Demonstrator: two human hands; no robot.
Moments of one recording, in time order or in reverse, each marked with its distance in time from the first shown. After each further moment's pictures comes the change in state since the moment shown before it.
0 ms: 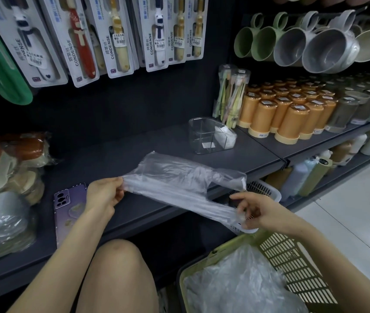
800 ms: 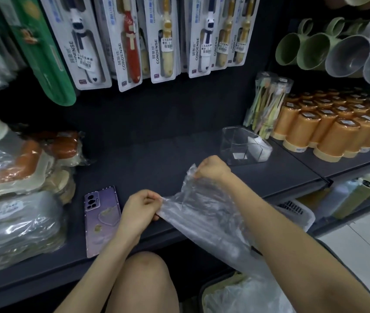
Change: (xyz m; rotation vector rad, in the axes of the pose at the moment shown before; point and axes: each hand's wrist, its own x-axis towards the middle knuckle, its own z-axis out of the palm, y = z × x) left_hand -0.015 -0.018 -0.017 0.403 -0.199 0.265; right_hand 0.205 -0.116 0.064 -0.190 0.234 0.179
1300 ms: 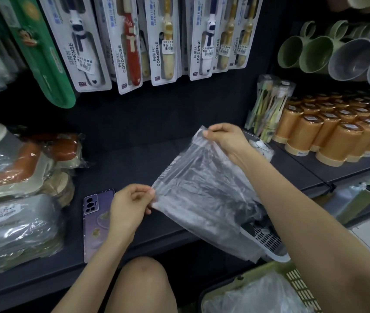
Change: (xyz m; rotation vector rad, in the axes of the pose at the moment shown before) left_hand 0.004 0.008 -0.009 -0.078 0.182 0.100; right_hand 0.006 -0.028 -0.063 0.841 0.116 -0.190
